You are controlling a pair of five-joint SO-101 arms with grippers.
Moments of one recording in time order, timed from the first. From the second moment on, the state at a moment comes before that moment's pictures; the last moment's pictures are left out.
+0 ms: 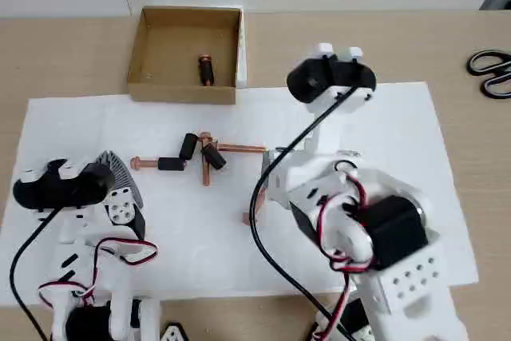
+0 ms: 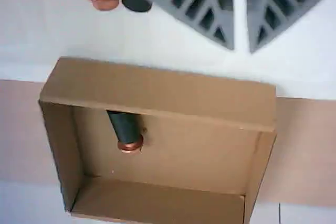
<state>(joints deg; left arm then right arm) -8.4 -103.5 72.9 56.9 8.8 -31.6 -43.4 10.5 88.1 -27.6</state>
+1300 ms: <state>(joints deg) 2.2 -71.1 49.4 72.6 11.7 -20.8 -92.8 57.4 71.6 -5.9</state>
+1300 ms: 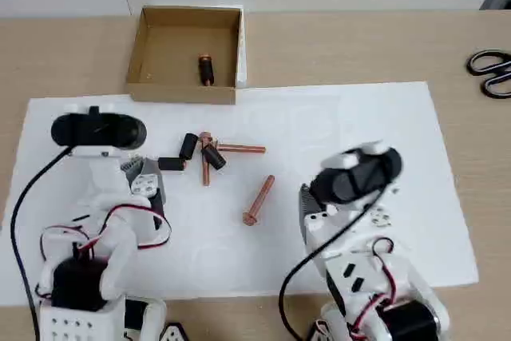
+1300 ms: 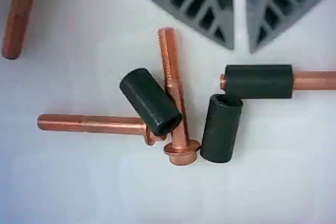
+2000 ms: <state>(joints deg) 14.2 -42.7 28.6 80.0 19.8 -10.8 -103.5 68.0 59.9 -5.9</state>
